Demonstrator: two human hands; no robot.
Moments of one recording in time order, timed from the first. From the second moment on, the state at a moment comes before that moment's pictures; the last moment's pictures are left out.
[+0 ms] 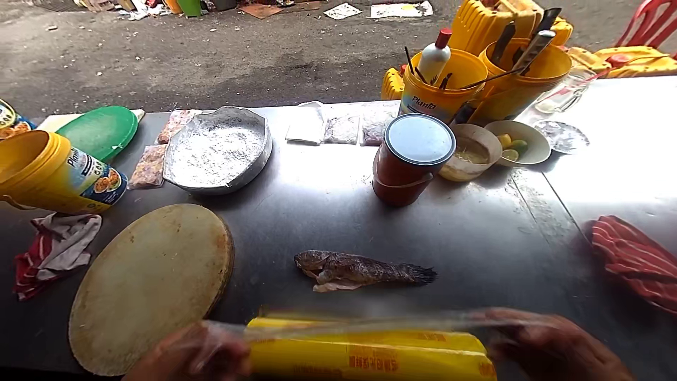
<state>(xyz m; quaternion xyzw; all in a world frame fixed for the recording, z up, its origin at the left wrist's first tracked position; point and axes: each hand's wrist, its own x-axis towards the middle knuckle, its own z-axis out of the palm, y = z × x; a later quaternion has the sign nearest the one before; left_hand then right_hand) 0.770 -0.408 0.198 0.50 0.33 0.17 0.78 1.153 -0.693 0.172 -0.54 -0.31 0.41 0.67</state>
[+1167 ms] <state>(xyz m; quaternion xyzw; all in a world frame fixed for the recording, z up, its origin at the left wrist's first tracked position) 0.847 -0.426 0.113 0.74 0.16 -0.25 0.61 1.156 -0.662 0.067 -0.39 -0.28 0.85 0.22</state>
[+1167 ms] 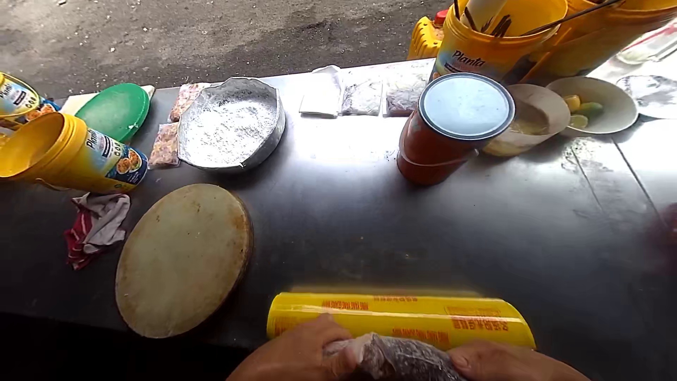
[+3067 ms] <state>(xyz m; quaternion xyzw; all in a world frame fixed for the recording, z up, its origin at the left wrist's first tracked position) 0.835 -0.442 0.080 0.37 0.02 -0.37 0.85 1.139 -0.618 0.130 -0.39 -0.63 0.66 0.13</state>
